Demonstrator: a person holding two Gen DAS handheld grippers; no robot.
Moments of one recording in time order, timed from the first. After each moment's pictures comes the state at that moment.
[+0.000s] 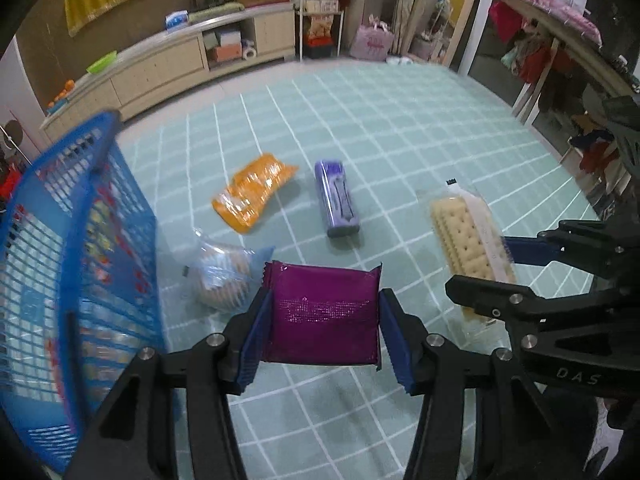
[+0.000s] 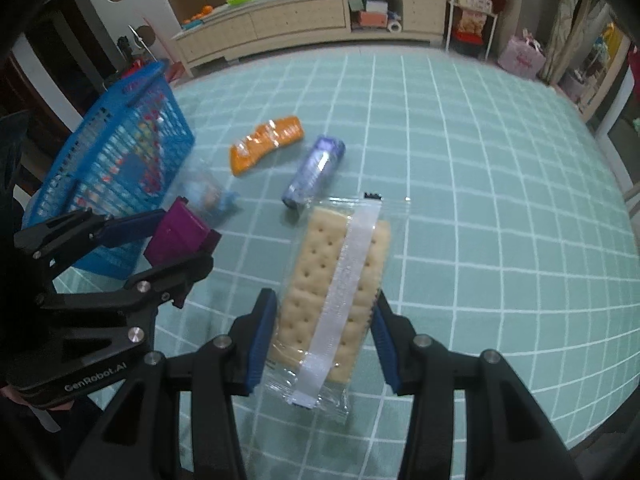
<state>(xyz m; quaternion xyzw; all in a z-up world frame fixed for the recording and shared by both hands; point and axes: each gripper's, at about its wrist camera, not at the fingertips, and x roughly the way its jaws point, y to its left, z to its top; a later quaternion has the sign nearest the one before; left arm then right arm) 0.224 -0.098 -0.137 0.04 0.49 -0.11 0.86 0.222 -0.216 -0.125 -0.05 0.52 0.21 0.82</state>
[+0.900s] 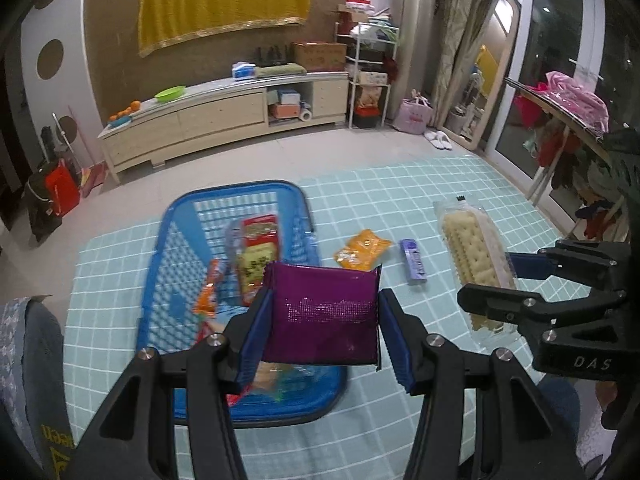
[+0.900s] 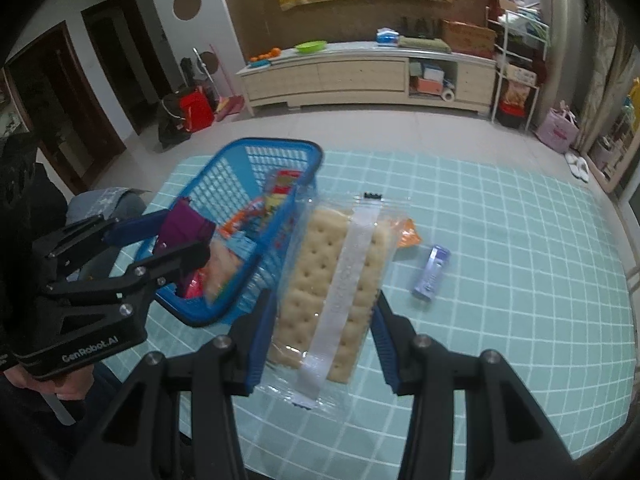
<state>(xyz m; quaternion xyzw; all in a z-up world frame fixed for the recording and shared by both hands) 0.165 0.030 -0.038 -0.01 0.40 -0.04 0.92 0.185 -0.111 -0.034 -0.05 0.44 0.29 0.85</state>
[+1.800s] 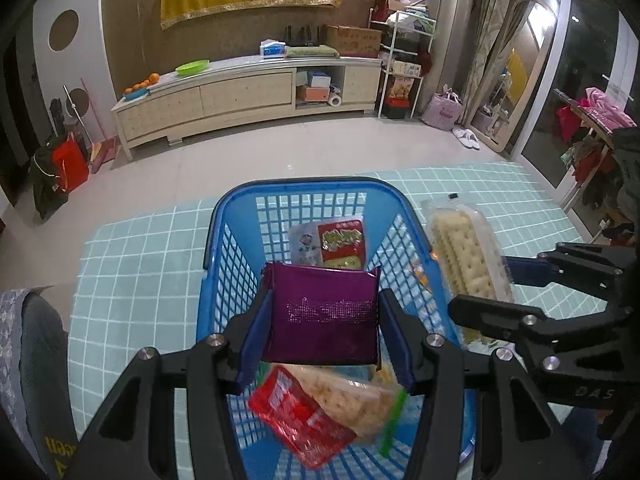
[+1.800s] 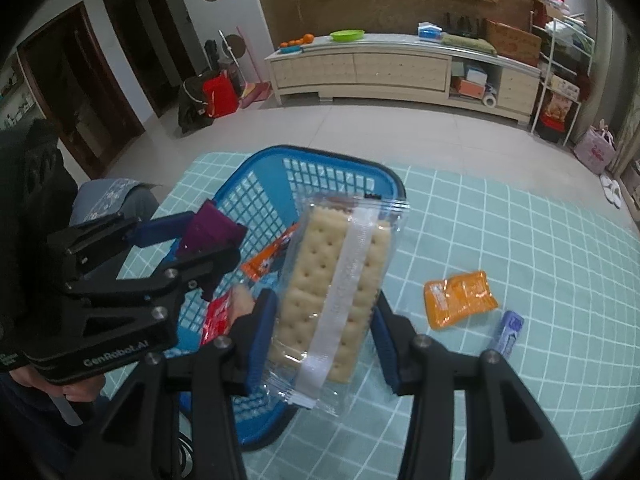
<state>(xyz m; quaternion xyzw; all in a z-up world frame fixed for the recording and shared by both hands) 0.239 0.105 -0.076 -0.03 0.42 -0.02 0.91 0.236 -0.024 -0.058 -0.07 0.45 0.33 0.83</state>
